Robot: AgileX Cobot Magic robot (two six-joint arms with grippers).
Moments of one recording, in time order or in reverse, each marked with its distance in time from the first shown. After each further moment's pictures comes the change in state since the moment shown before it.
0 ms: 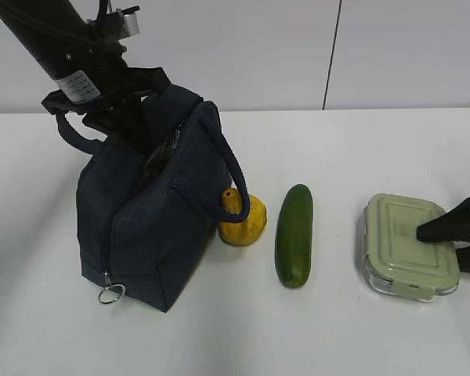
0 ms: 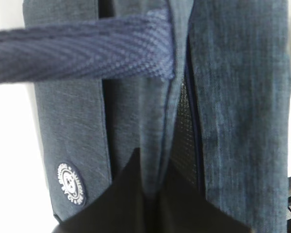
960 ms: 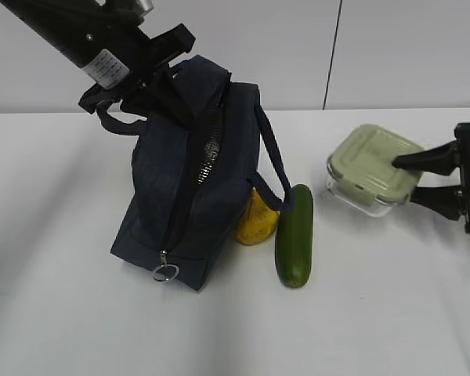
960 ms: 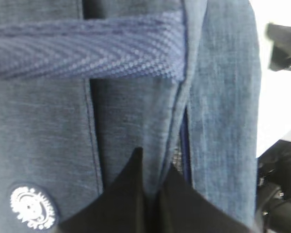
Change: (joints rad) left arm 0.000 0.000 0.000 -0.279 -0.061 0.023; right arm 0.105 -0.029 -0.003 0.444 0.028 0.102
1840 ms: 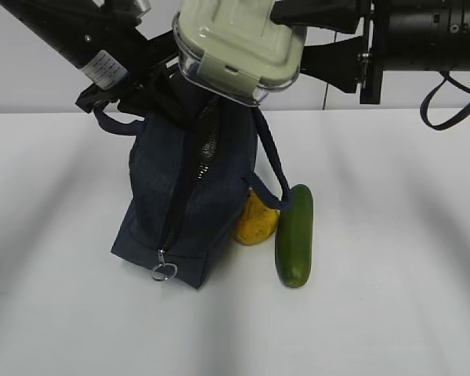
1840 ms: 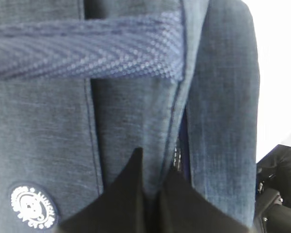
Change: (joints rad) left arm 0.004 0.001 0.000 0.010 -0.009 0.002; right arm 0.462 -0.331 -0.233 0.055 0.047 0.165
